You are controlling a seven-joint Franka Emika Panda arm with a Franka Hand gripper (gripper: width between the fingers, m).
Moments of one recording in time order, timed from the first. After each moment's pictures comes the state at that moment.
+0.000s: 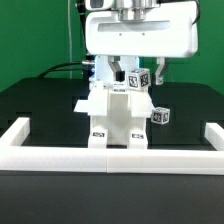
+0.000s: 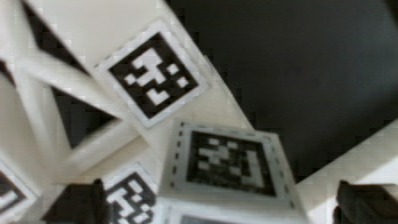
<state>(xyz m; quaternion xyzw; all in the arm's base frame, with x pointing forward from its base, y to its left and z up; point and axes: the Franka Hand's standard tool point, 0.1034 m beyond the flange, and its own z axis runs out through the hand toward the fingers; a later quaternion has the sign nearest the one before) 0.550 0.000 0.113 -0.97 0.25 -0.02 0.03</state>
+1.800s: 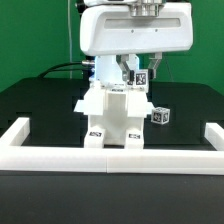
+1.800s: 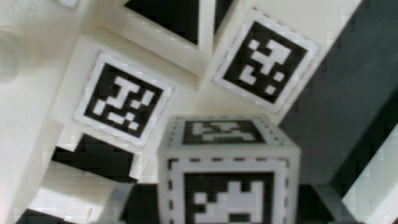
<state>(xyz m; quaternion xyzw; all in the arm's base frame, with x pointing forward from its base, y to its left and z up) 0.552 0.000 0.118 -0.98 -0.19 -0.03 0.02</state>
